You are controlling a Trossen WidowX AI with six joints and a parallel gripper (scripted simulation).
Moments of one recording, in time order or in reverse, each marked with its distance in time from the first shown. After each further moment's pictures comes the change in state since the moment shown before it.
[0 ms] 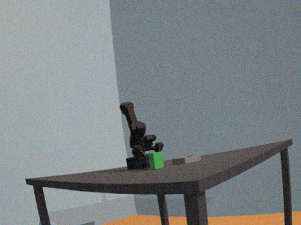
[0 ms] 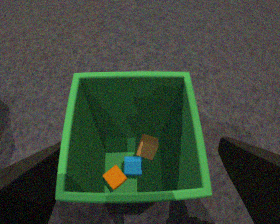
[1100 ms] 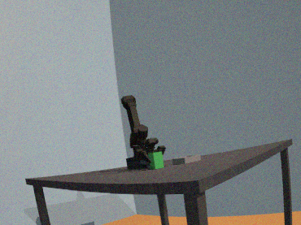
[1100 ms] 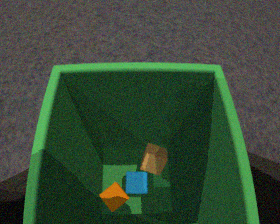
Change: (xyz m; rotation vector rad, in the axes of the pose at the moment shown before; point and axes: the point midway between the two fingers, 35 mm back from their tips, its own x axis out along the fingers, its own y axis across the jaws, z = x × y) arm 0.027 0.002 -0.006 -0.001 0.006 0.003
